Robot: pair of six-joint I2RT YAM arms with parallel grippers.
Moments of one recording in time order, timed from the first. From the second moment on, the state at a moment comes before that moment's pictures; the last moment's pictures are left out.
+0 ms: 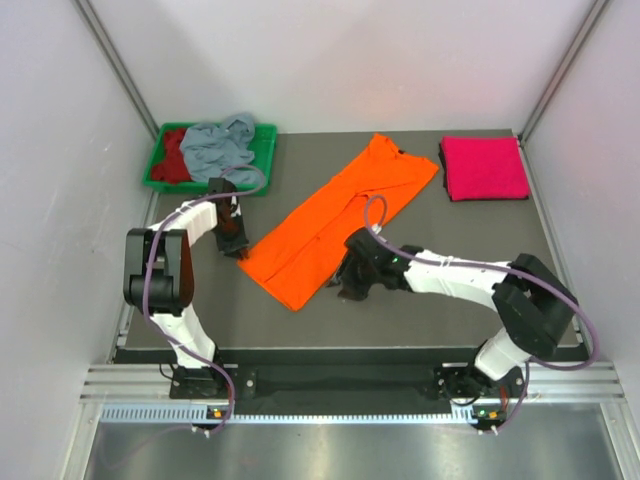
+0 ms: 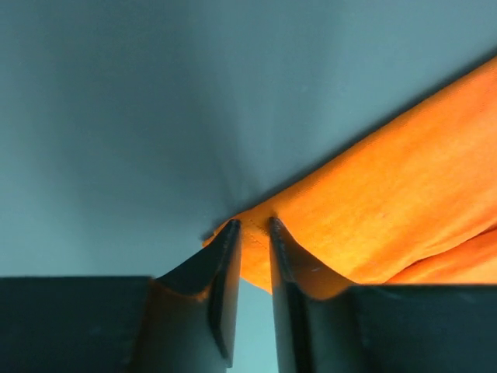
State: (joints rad) left arm -0.05 1.80 1.15 -0.65 0.09 -0.29; right arm 0.82 1.57 0.91 -0.30 -0.06 1.31
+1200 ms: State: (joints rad) left arm -0.04 1.58 1.07 -0.62 0.17 -0.39; right arm 1.11 1.85 1.02 -0.10 0.08 1.75
